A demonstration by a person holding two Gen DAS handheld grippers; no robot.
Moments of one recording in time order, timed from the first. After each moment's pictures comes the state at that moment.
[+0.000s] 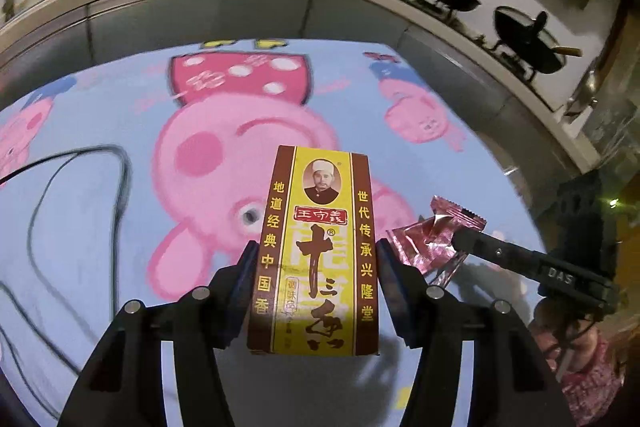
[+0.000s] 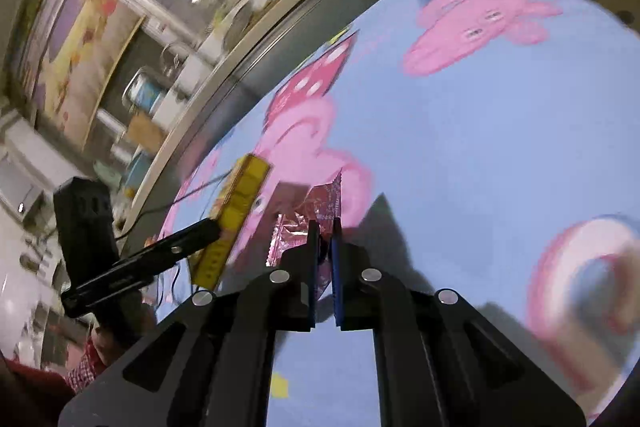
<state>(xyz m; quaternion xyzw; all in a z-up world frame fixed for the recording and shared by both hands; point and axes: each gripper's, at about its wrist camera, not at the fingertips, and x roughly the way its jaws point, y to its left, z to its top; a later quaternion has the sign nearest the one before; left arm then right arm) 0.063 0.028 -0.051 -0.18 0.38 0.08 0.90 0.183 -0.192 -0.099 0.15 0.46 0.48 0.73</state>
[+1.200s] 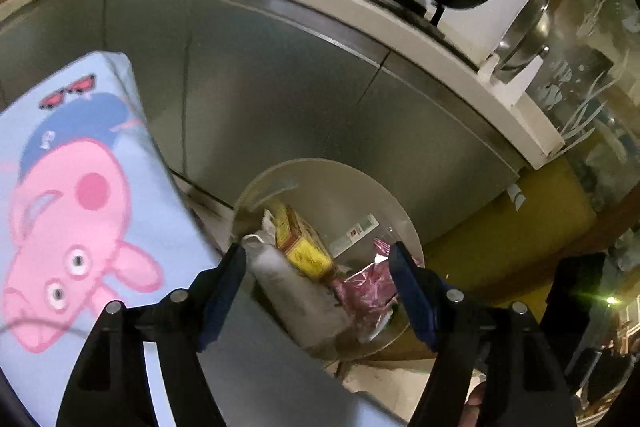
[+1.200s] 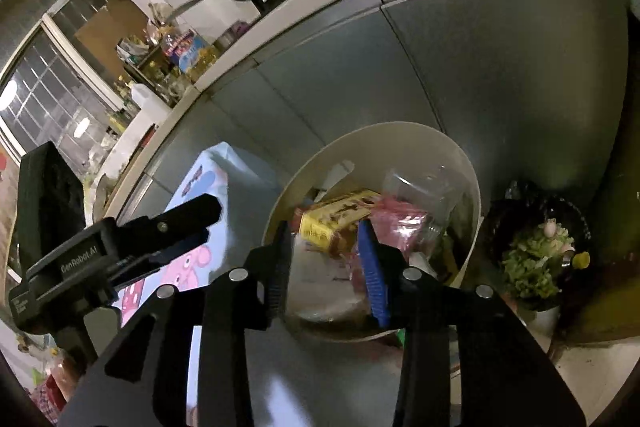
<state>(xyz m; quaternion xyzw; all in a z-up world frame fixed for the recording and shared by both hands) 0.363 -0.188 -0.037 -0.14 0.41 -0.10 0.89 0.333 -0.412 -0.089 0.25 0.36 0.21 0.87</state>
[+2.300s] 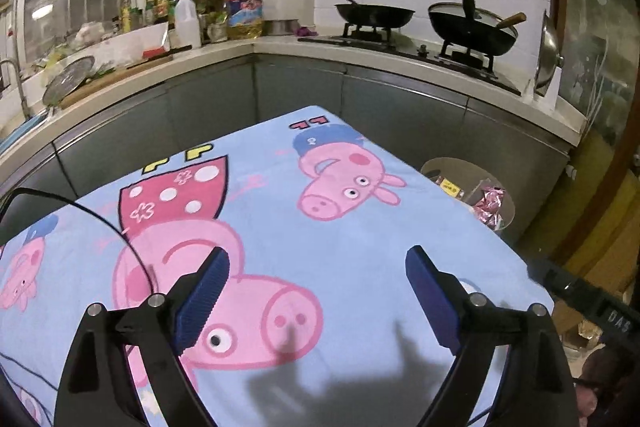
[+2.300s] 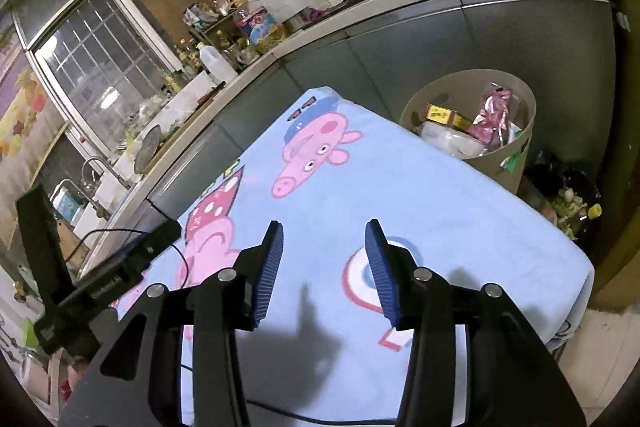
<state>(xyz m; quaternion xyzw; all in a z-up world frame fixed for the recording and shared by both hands) 0.102 -0.064 0.010 -0.04 0.31 0.09 0.95 0.115 -0.312 -0.033 0.21 0.34 0.26 0.88</state>
